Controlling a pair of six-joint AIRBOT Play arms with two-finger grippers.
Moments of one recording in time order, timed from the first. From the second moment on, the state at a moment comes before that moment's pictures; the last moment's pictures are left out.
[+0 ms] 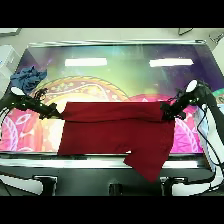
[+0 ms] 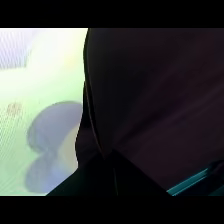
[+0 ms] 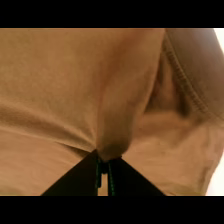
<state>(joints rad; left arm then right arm) 0.25 -1.71 1.31 0.98 -1.46 -1.30 -0.13 -1.63 1.34 -1.32 1.46 1.73</state>
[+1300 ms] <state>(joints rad) 0.43 -1.34 0.66 1.06 -1.41 -1.15 -0.39 -1.25 0.92 -1.38 1.57 1.59</state>
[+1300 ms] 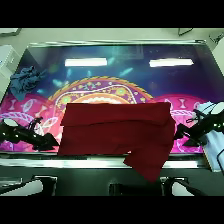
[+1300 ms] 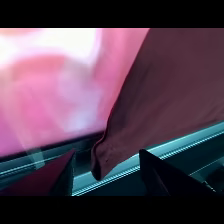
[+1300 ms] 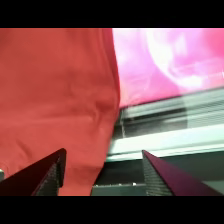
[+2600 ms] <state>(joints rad) 0.37 -1.32 0.56 1.00 -1.42 -1.11 -0.39 -1.14 0.52 -1.25 1.46 1.51</state>
